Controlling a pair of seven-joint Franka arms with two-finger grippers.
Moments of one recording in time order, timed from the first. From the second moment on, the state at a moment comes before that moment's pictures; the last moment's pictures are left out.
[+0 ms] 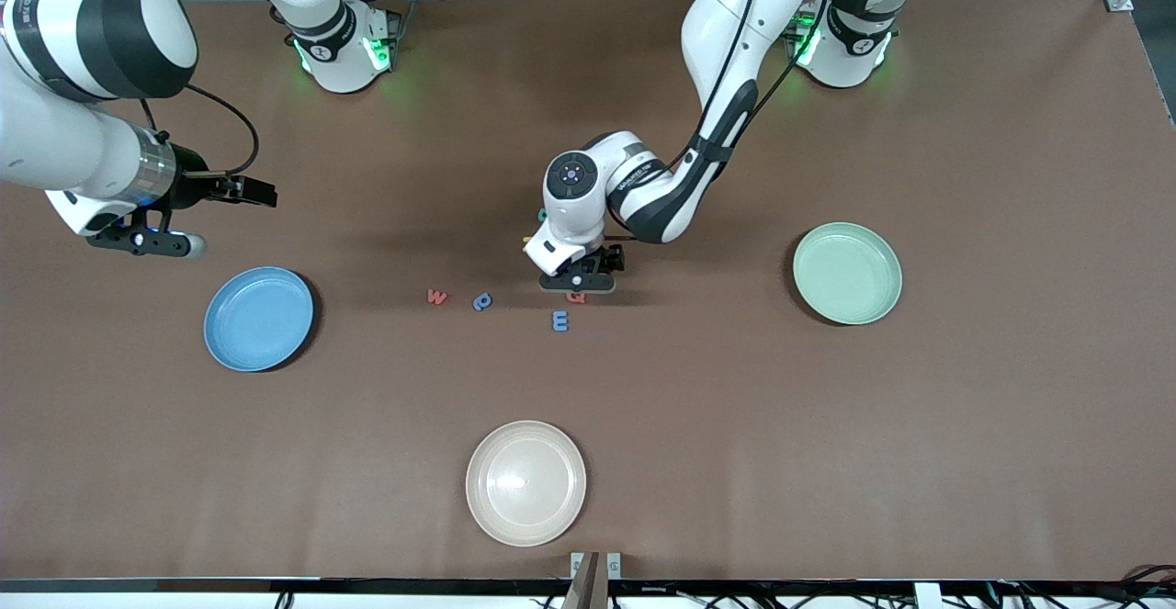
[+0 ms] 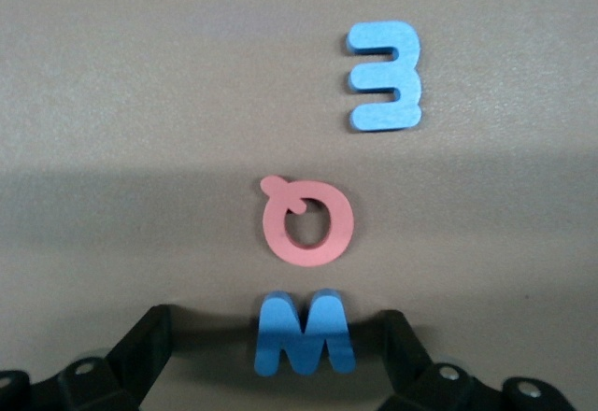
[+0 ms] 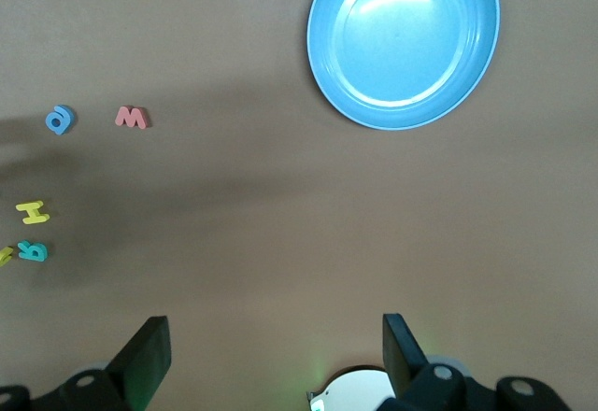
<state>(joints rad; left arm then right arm) -0.83 0.88 -0.06 -1.46 0.09 2.36 -0.92 0.07 0.01 -0.01 -1.88 0.06 1.61 0.19</state>
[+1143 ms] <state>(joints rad) -0.83 0.88 -0.06 -1.43 0.09 2.36 -0.98 0.07 0.01 0.00 -1.89 0.07 1.60 0.19</state>
